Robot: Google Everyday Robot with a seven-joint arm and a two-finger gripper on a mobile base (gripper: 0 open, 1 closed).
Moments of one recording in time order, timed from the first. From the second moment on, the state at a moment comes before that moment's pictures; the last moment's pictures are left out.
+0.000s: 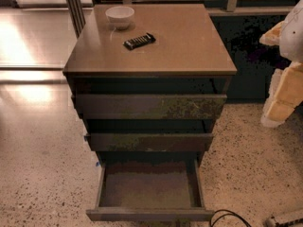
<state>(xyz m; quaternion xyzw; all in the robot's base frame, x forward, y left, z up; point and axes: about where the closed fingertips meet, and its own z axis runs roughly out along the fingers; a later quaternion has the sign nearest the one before) 0.438 -0.216 0.977 -0.60 0.78 -0.04 0.16</state>
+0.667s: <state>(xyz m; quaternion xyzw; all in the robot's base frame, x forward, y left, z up) 0.434 -0.218 0.944 -0.61 0.78 -0.01 0.17</state>
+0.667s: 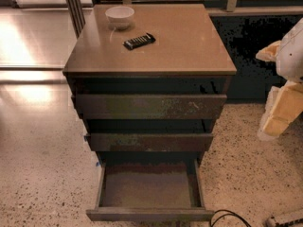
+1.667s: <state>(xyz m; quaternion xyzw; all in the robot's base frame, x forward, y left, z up) 0.399 -0.235 0.798 -0.60 0.79 0.04 0.16</state>
